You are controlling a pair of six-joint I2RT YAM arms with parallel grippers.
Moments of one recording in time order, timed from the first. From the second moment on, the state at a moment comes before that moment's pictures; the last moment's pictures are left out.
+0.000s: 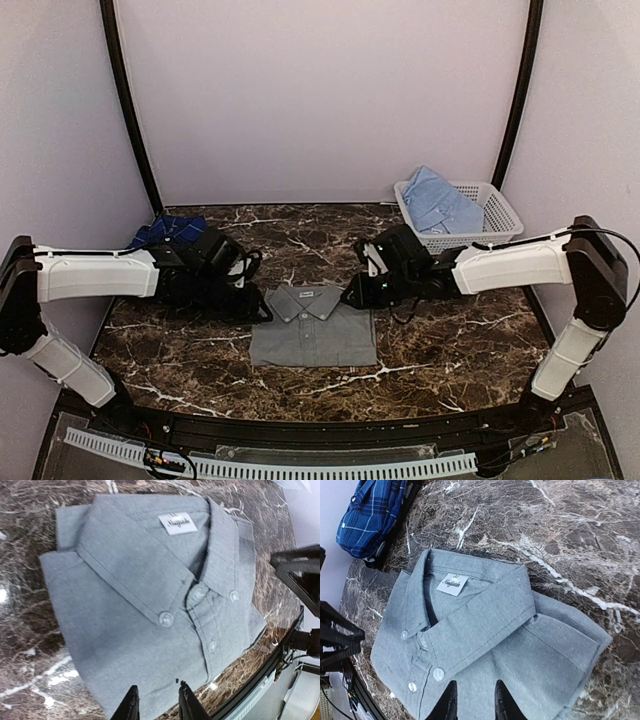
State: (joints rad) left arm -0.73 1.45 0.89 -0.42 0.25 -0.68; right arm 0.85 1.66 0.99 -0.10 -0.14 0.63
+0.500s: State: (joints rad) left arm -0.77 1.52 0.67 -0.27 0.42 -0.73; right arm 0.71 1.87 0.98 0.04 -0.21 0.61
